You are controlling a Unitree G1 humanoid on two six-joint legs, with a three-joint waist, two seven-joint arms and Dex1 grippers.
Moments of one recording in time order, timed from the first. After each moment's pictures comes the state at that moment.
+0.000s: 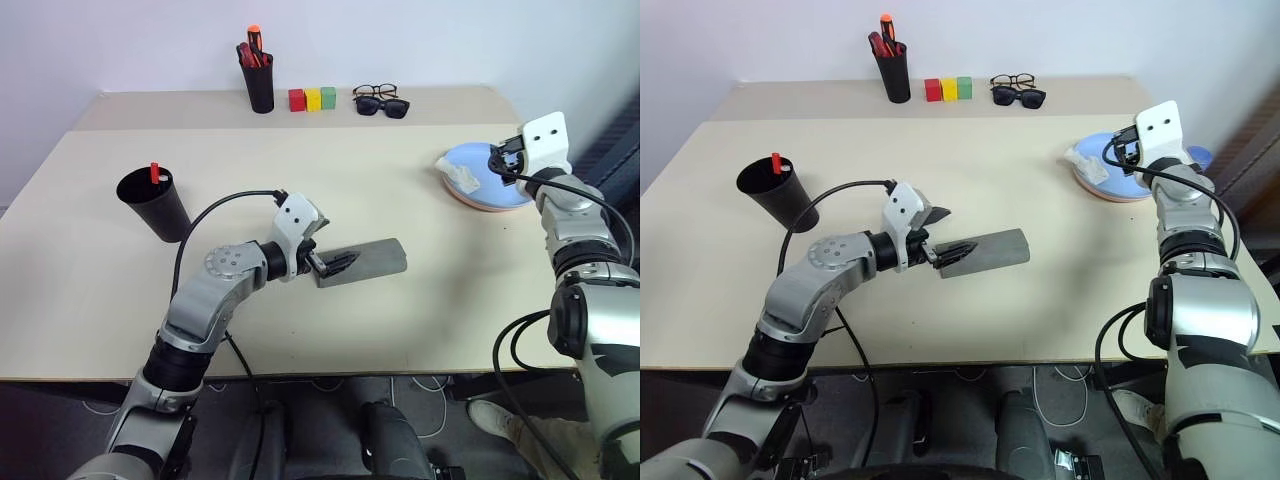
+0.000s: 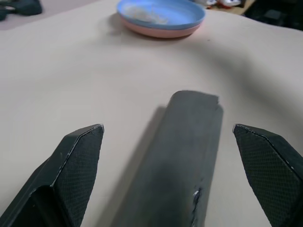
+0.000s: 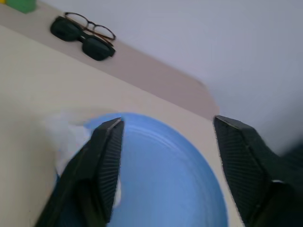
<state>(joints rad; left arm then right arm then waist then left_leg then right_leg) -0.48 0.33 -0.19 -0.28 -0.27 0.68 -0.59 -1.12 -0.68 -0.13 1.33 -0.08 -0.33 0.36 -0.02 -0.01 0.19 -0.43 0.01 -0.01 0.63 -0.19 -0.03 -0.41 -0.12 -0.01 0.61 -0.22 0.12</state>
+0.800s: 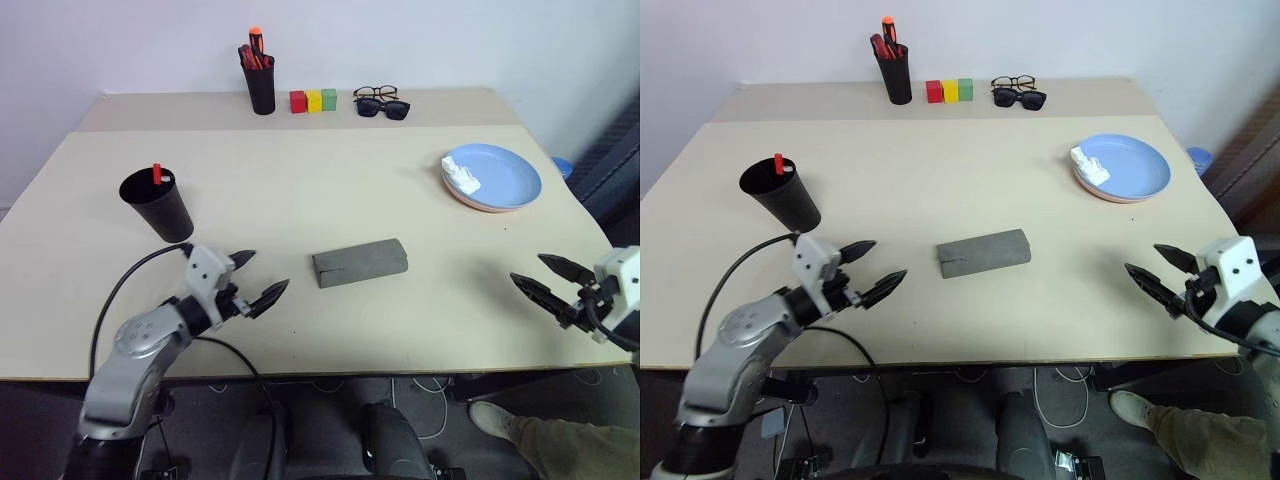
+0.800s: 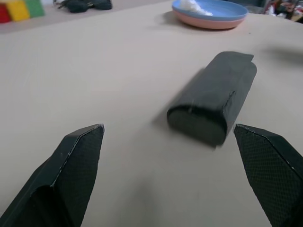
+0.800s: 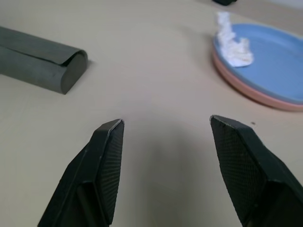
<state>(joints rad) 0.02 0.47 0.11 -0.42 -0.38 0.40 -0.66 0.20 -0.76 -0.58 -0.22 0.50 0.33 0.83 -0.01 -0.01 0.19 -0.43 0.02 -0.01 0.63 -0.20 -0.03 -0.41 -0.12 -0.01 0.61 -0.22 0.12</state>
